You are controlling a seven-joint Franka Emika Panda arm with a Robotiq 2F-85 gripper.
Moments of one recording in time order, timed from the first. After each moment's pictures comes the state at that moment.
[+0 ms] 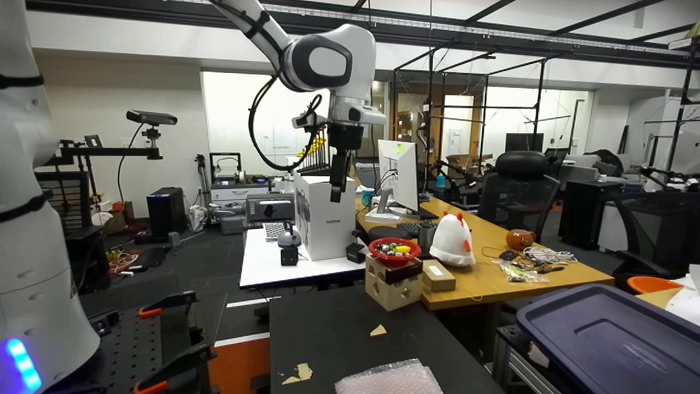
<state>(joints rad) -0.08 0.06 -0.01 -2.19 0.14 2.19 0.52</state>
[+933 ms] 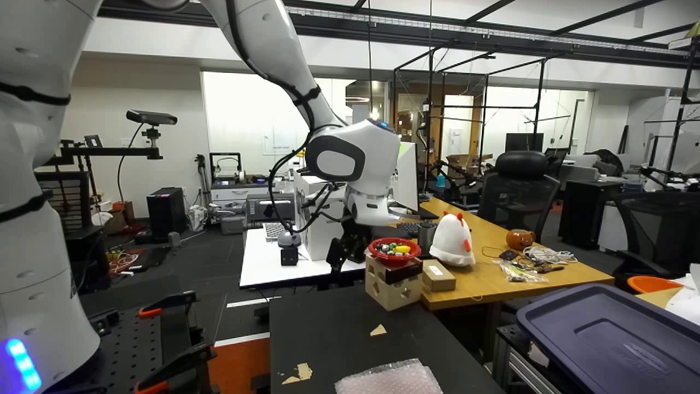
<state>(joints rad) -0.09 0.43 -0.08 -2.18 0.51 2.46 0.62</state>
